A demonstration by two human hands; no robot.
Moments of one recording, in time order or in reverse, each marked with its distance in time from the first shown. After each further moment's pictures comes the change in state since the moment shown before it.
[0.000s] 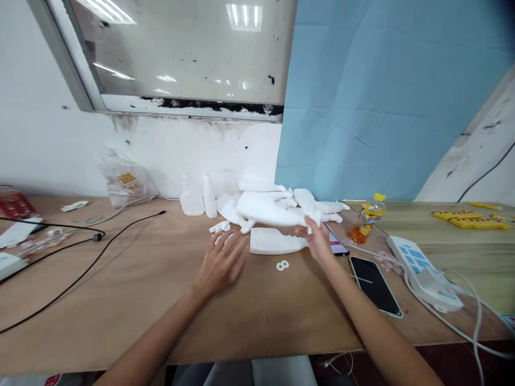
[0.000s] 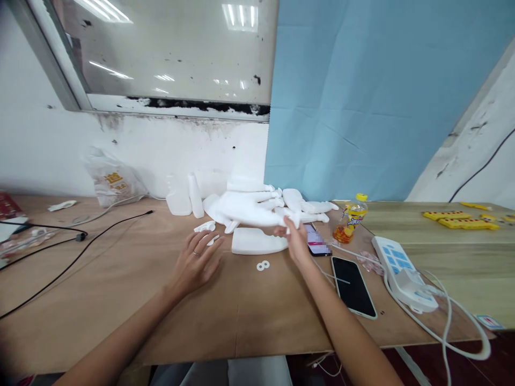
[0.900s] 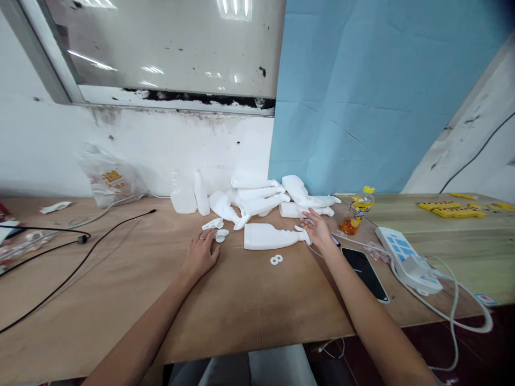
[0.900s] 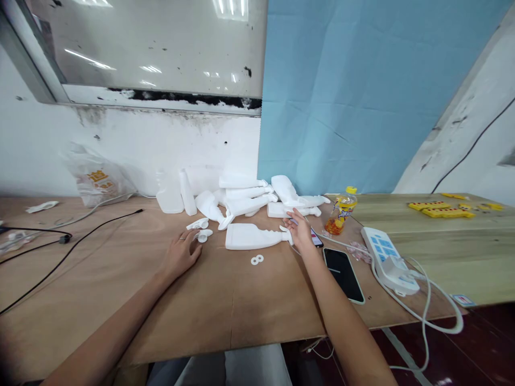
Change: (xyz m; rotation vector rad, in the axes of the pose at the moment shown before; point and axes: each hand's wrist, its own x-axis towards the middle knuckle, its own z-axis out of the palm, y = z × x) left_hand -0.034 -0.065 0.057 -0.025 -0.277 -0.423; right_hand 0.045 0.009 -0.058 0.010 0.198 0.126
